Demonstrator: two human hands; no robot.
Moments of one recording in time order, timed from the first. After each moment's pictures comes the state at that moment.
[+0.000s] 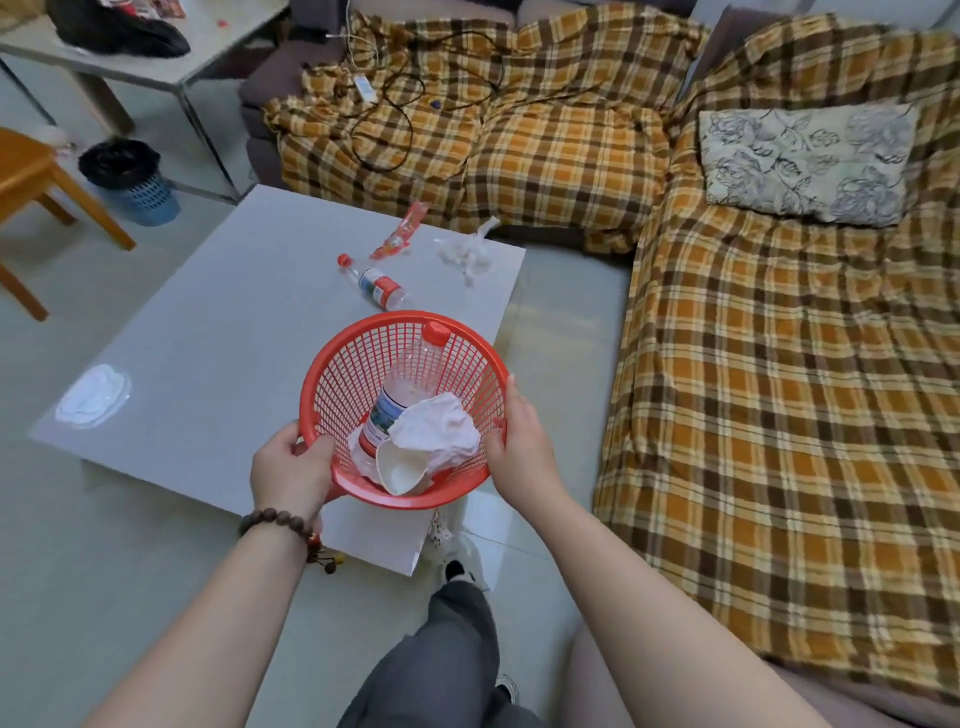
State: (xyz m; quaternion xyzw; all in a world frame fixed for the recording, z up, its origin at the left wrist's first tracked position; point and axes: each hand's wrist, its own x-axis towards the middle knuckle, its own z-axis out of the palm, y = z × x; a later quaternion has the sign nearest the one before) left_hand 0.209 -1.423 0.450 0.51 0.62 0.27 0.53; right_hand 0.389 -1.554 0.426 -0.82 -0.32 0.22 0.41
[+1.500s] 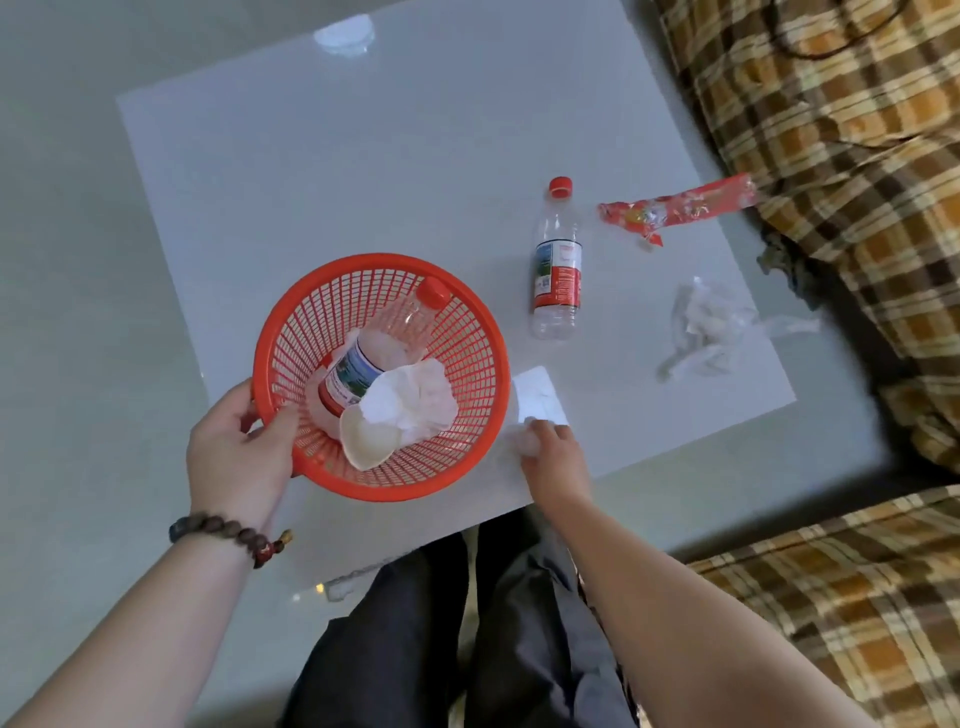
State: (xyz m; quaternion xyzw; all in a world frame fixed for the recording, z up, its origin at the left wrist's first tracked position) left_hand 0.318 -1.287 0.356 0.25 0.84 0.35 0.34; right_hand 0.593 -1.268 0.209 -0.72 -0.56 0.41 -0.05
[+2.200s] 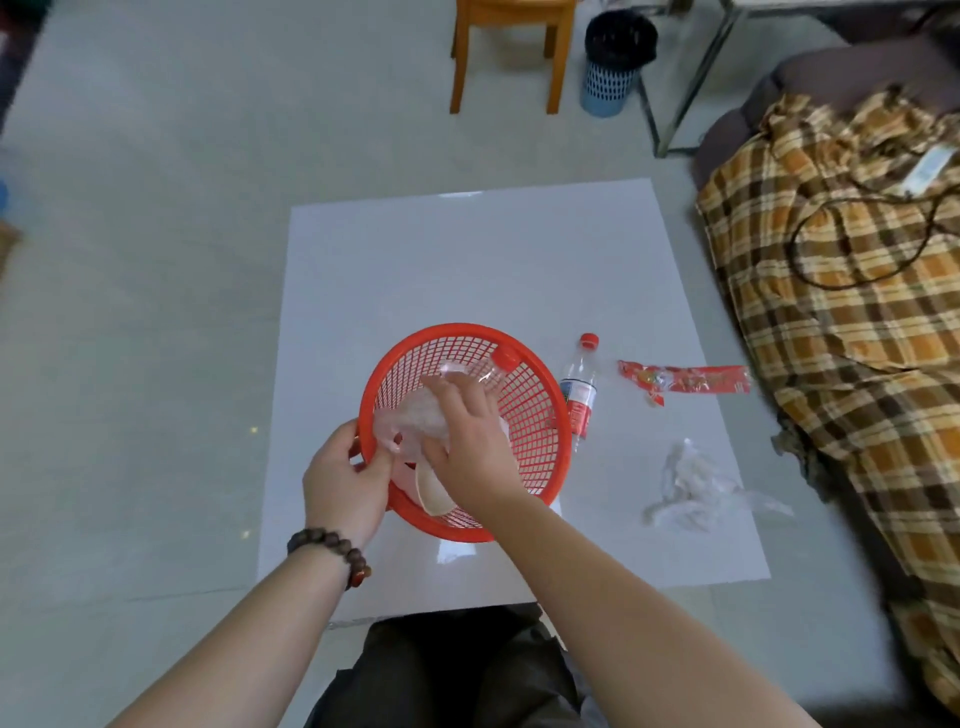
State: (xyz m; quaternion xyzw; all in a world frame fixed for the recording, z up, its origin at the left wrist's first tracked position) left_hand 0.392 -1.263 0.423 0.20 0.85 0.39 0.30; right_hand 0.495 -1.178 0.399 -0.43 -0.80 0.40 0.16
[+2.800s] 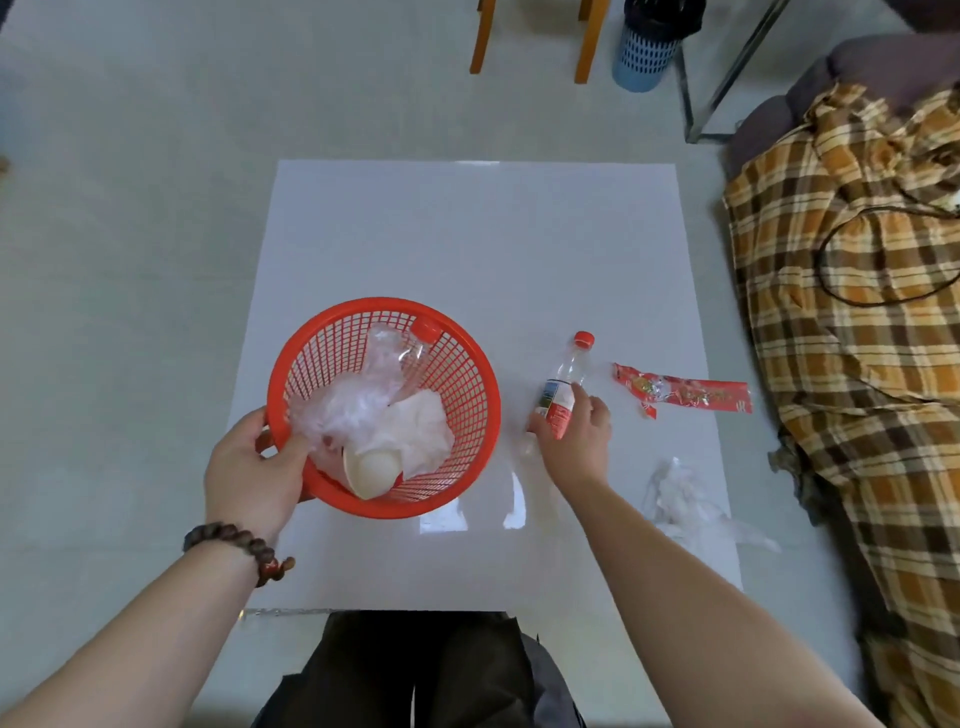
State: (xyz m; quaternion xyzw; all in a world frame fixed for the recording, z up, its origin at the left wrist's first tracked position) left_hand 0.376 -1.257 0.398 0.09 0.86 0.42 0.27; right_hand 0.608 -1.084 0.277 -0.67 -0.64 0.38 0.08
